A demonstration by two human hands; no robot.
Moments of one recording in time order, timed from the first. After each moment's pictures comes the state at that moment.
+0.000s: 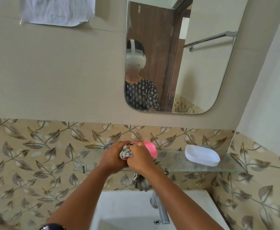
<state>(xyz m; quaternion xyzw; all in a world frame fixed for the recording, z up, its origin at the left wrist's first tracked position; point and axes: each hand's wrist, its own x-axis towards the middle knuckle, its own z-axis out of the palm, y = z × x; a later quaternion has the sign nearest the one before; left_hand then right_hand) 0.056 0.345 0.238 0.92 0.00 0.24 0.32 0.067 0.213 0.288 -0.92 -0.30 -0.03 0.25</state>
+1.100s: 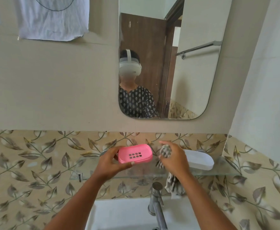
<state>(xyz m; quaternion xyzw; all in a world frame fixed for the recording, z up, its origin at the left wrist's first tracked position) 0.050 0.344 0.243 0.86 0.01 0.24 0.44 0.114 0.107 0.283 -0.87 -0.19 -0.15 0.43</state>
